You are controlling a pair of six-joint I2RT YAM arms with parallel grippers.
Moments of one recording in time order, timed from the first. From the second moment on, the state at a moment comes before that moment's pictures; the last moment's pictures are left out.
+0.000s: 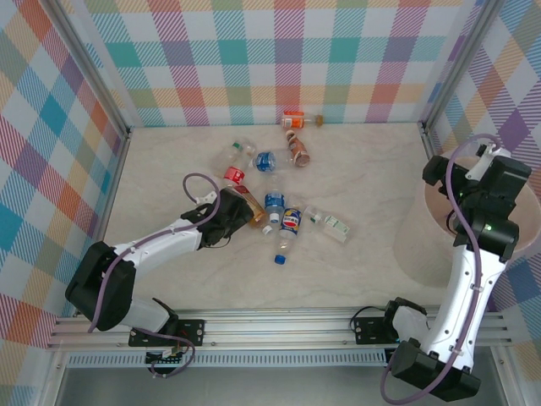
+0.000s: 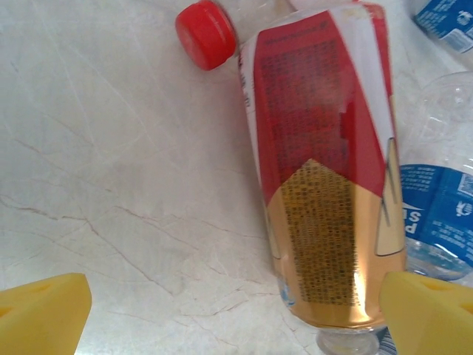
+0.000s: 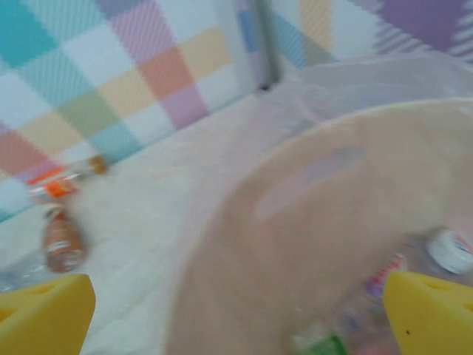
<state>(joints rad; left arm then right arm) -0.62 1.42 0.83 -0.40 -0.28 -1.15 -0.44 0.92 1.29 -0.84 -0.24 0.20</state>
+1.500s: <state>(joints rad) -0.61 1.32 0.72 -0.37 -0.32 -1.19 0.44 1.63 1.13 -0.84 -0.03 -0.32</state>
